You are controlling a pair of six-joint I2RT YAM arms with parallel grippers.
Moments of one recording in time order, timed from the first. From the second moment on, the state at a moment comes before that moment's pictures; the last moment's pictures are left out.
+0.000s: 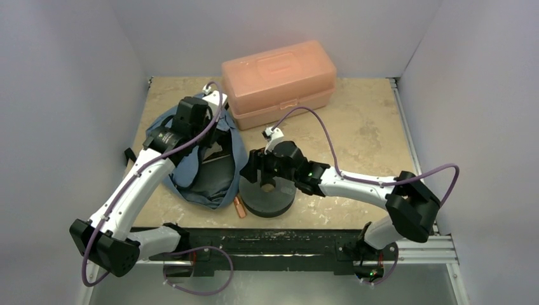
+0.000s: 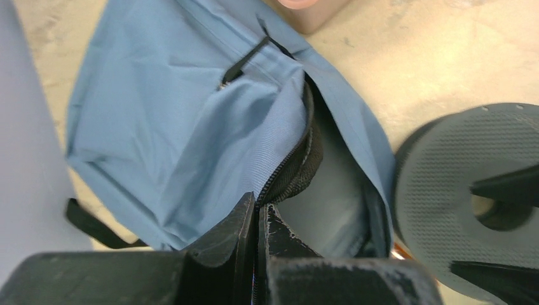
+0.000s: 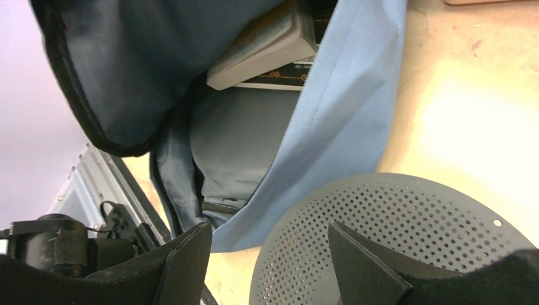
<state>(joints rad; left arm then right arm) -0.44 1.19 1.26 -0.78 -0.23 0.10 0.98 1.49 0.89 0.18 0.01 0.59</state>
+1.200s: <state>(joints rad) -0.44 1.05 1.08 -0.90 -0.03 -0.12 0.84 1.59 1.21 0.15 -0.09 0.61</state>
